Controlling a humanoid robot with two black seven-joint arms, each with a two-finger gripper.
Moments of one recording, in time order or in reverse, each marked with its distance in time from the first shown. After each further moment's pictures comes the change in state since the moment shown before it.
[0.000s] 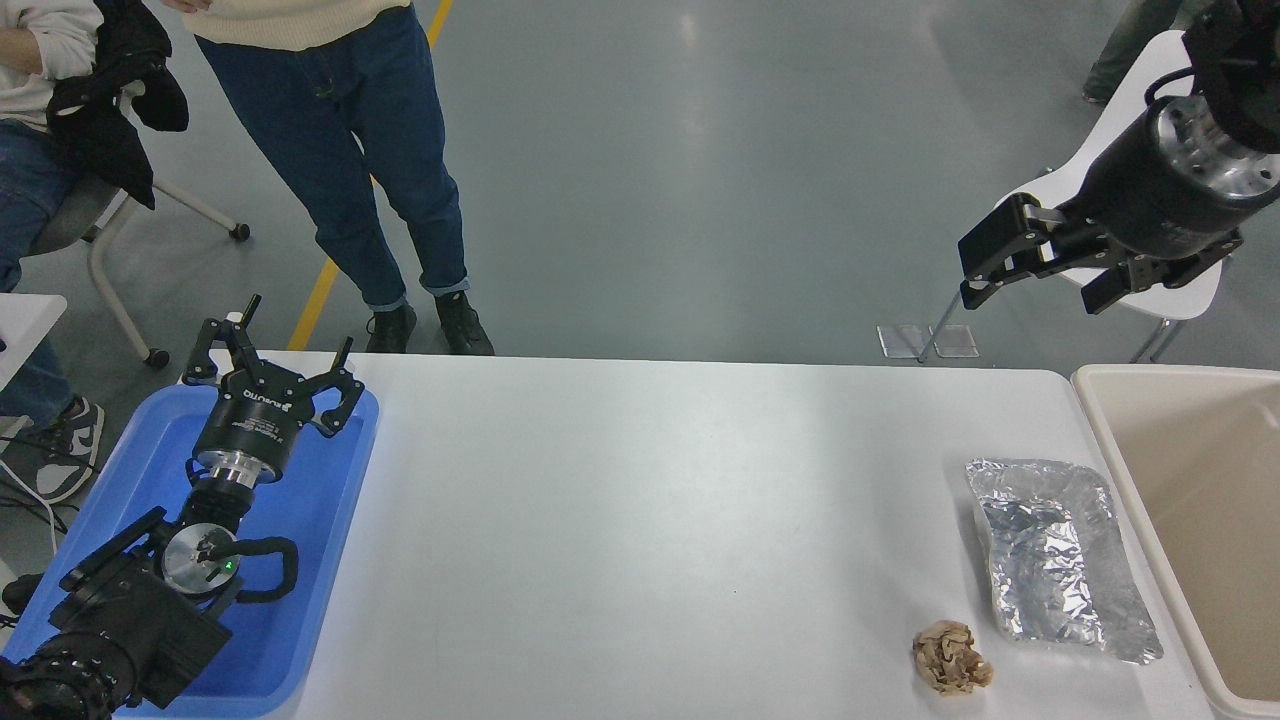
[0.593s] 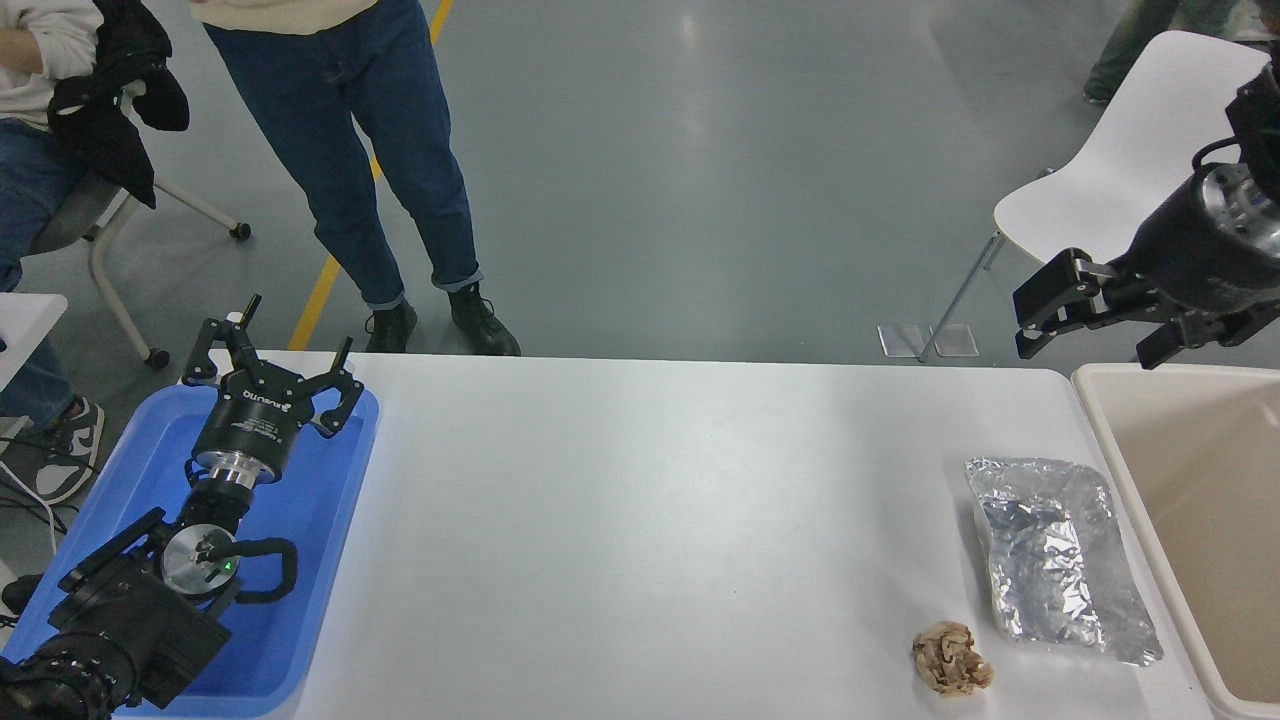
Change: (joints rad) left arm 0.000 0.001 0.000 0.000 0.000 0.000 0.000; right arm -0.172 -0.053 -0.070 -0.019 -0.091 -0.043 -0.004
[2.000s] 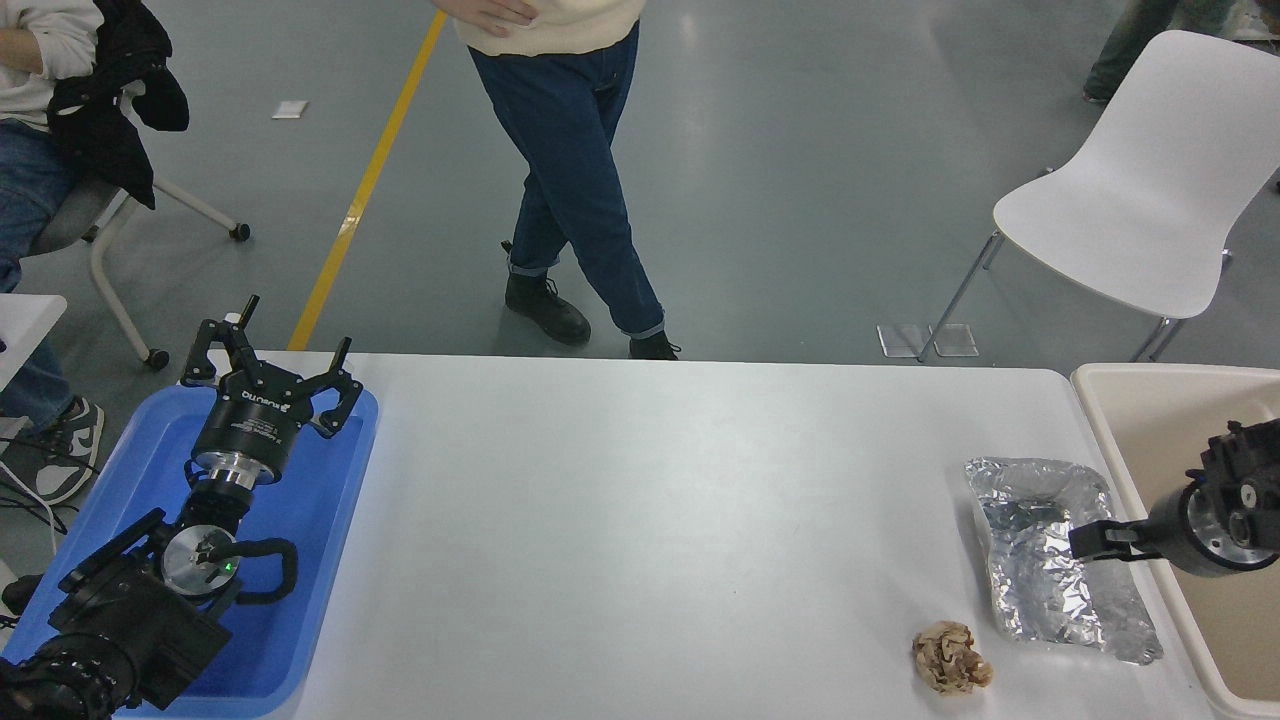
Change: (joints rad) left arm 0.001 0.000 0.000 0.000 -0.001 0.000 -0.004; right arm -0.963 -0.156 0.390 -0.399 -0.361 -0.566 0.002
